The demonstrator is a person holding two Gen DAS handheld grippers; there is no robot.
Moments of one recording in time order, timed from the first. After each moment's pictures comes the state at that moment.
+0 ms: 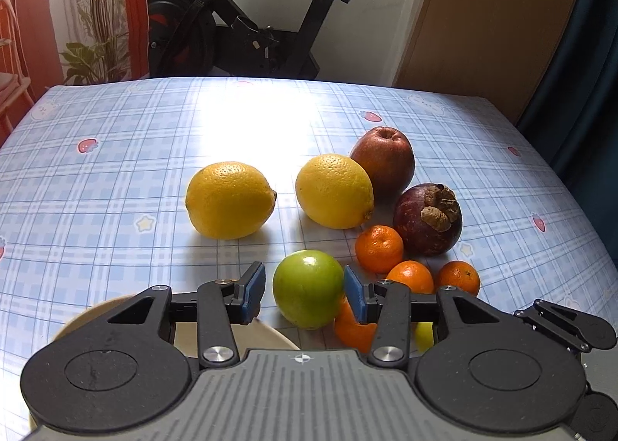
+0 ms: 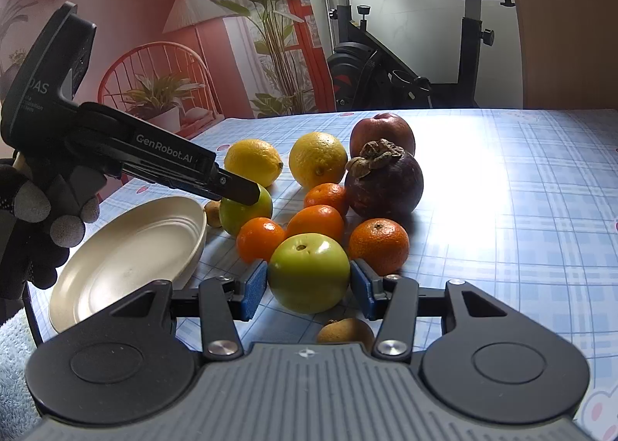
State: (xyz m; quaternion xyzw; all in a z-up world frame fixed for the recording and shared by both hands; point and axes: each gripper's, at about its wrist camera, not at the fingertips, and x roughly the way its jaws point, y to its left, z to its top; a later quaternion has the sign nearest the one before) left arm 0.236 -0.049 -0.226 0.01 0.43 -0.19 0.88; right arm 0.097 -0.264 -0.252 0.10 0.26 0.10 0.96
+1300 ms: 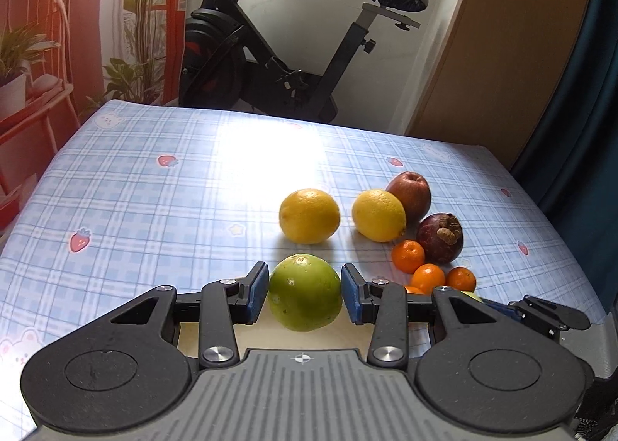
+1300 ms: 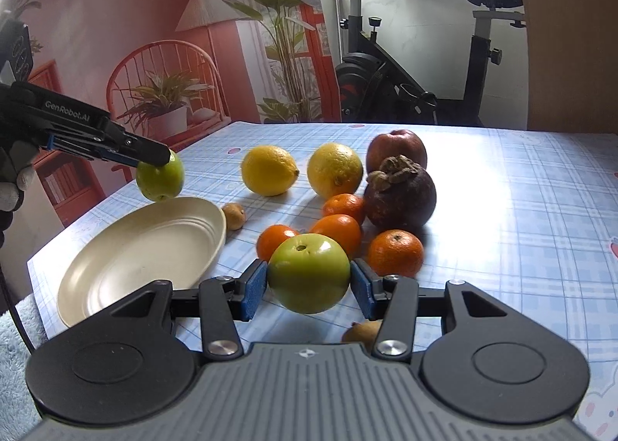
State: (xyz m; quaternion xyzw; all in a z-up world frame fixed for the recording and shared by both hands) left arm 0.191 0.039 -0.181 -0.03 0.38 -0.17 0.91; right arm 0.092 -0.241 -0.233 0.06 0.24 0.11 0.96
